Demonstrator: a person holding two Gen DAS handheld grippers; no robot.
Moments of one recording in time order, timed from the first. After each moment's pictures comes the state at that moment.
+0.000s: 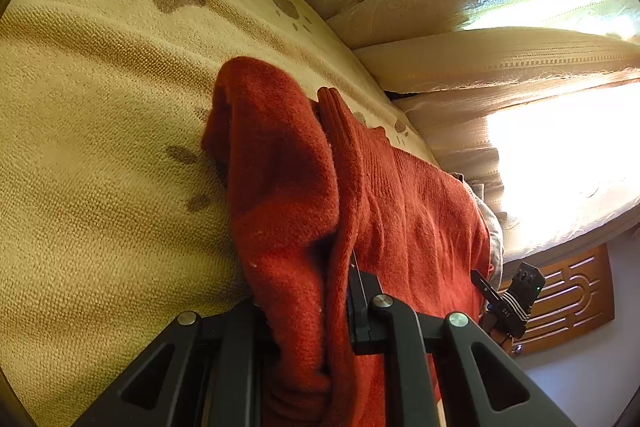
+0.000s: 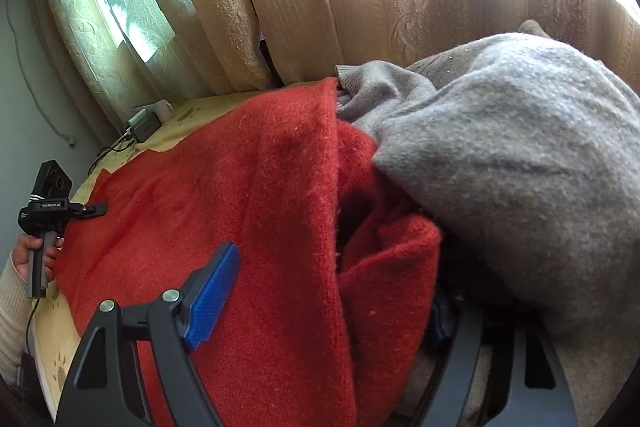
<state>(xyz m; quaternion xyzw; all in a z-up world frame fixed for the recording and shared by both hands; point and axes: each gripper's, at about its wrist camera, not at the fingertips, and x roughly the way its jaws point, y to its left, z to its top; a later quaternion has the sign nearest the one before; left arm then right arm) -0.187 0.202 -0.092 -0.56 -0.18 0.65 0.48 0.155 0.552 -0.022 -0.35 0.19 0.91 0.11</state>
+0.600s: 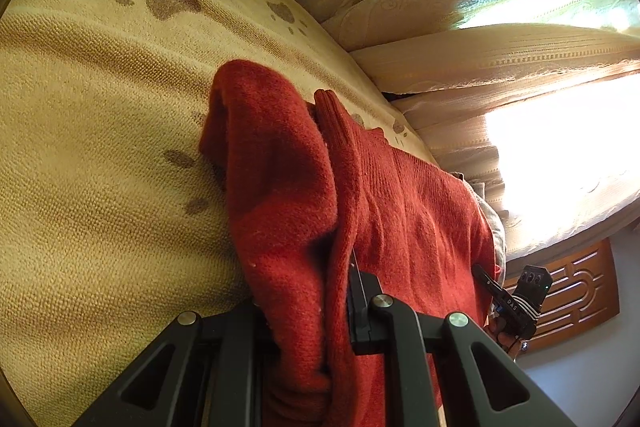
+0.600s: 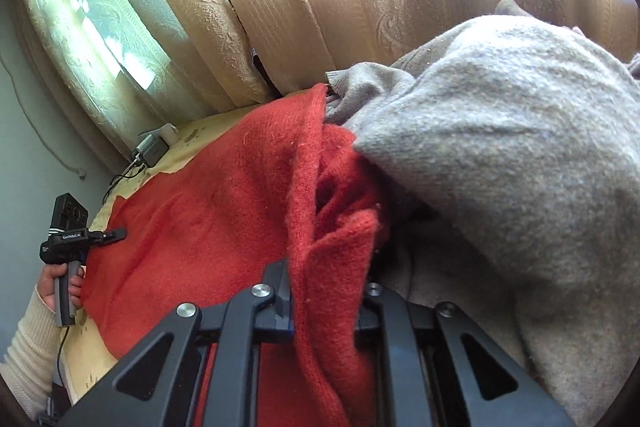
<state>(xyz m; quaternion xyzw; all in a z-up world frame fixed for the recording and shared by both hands) -0.178 0.201 -0.088 -0.55 -0.17 0.66 0.48 0.169 0.552 -0.016 -0.33 0.24 0.91 0.11</state>
